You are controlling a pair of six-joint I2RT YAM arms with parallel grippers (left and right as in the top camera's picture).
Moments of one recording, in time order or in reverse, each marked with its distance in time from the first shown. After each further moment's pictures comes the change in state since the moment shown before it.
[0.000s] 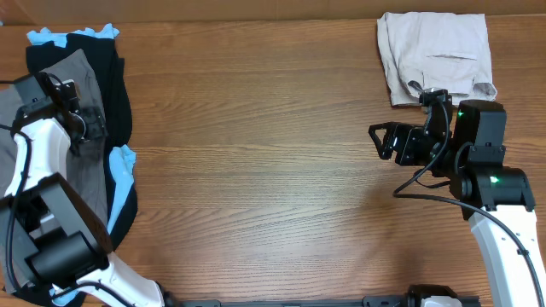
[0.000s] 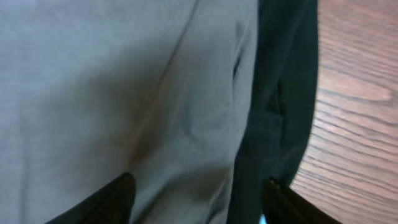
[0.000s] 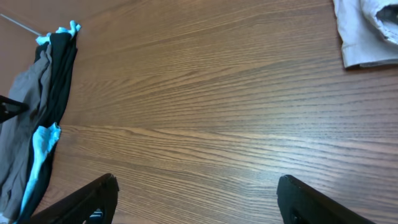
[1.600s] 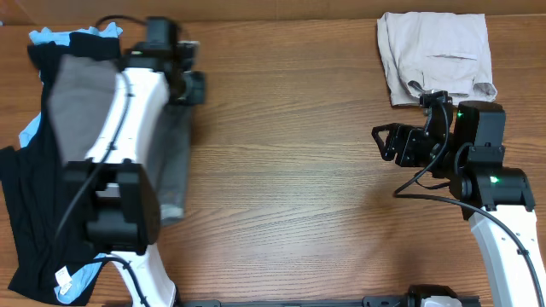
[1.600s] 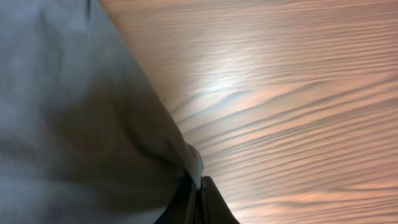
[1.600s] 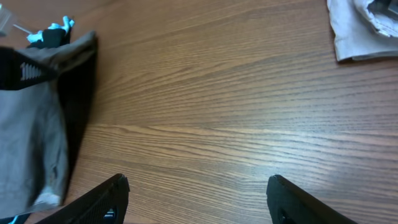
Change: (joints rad) left arm -0.567 0.090 0.355 -0.351 0.049 -0.114; right arm 0.000 0.000 0.000 -0.021 0.022 0.001
